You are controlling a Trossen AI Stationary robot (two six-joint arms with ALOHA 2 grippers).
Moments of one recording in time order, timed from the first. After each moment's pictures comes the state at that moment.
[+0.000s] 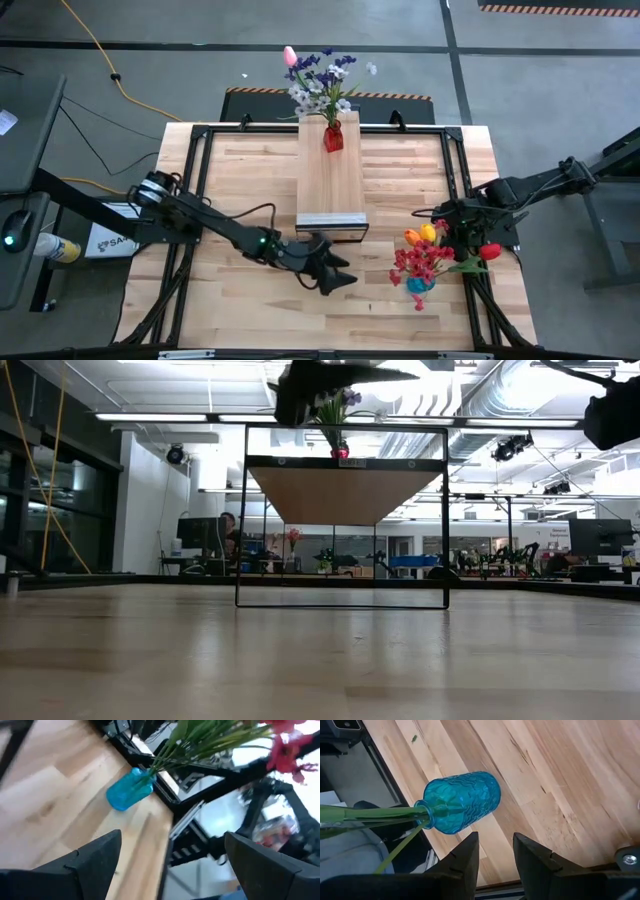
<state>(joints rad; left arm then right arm) -0.41 1.77 1.17 0.32 -0.26 -1.00 0.29 0.63 0.58 -1.04 -0.36 1.02</state>
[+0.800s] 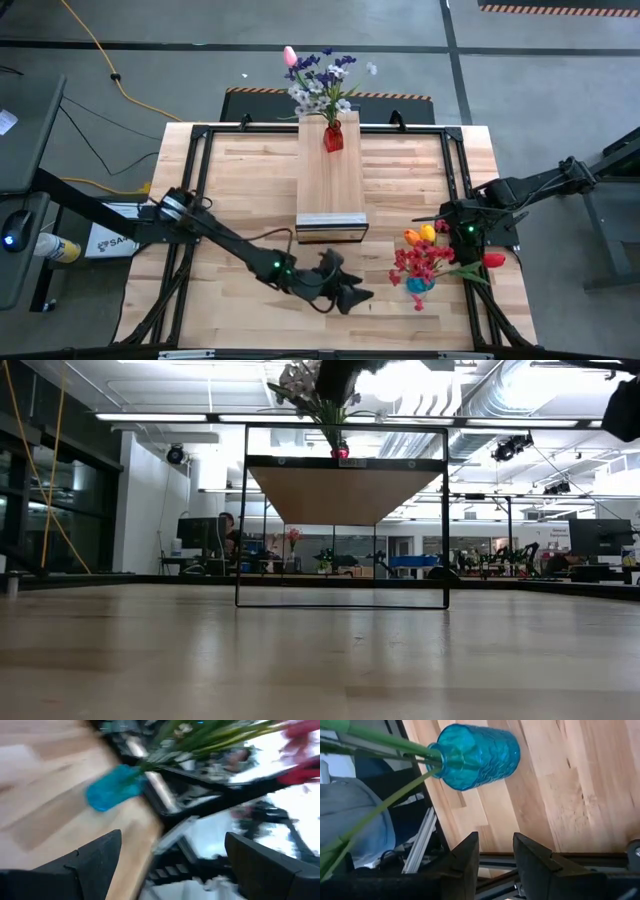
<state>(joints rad) -0.49 1.97 1.41 0.32 -0.45 -1.16 0.29 0.64 0.58 -1.08 -0.52 0.81</state>
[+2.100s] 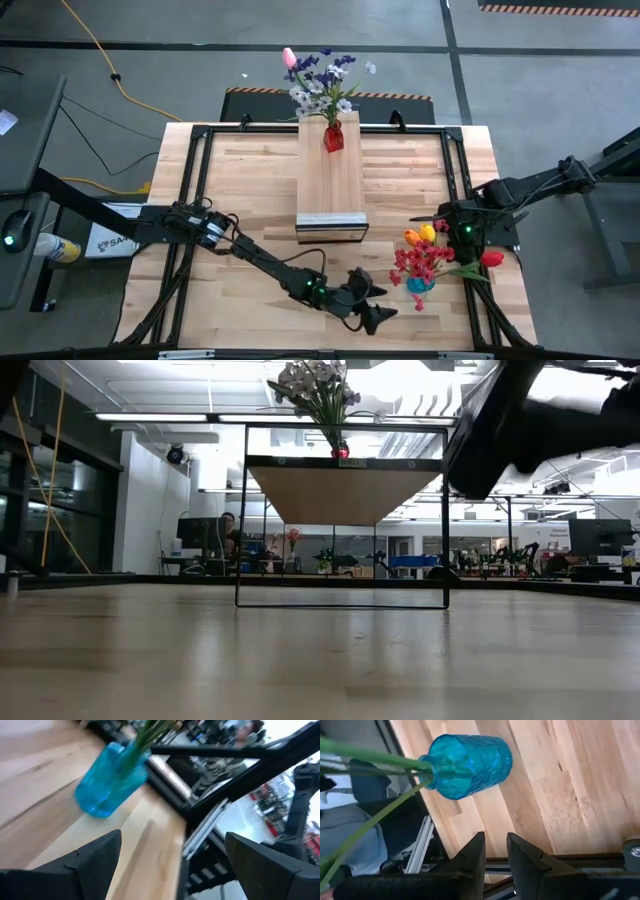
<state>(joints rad) -0.48 2.35 1.74 0.36 -0.45 -0.92 0.29 0.66 0.58 -1.07 -0.49 0.85</state>
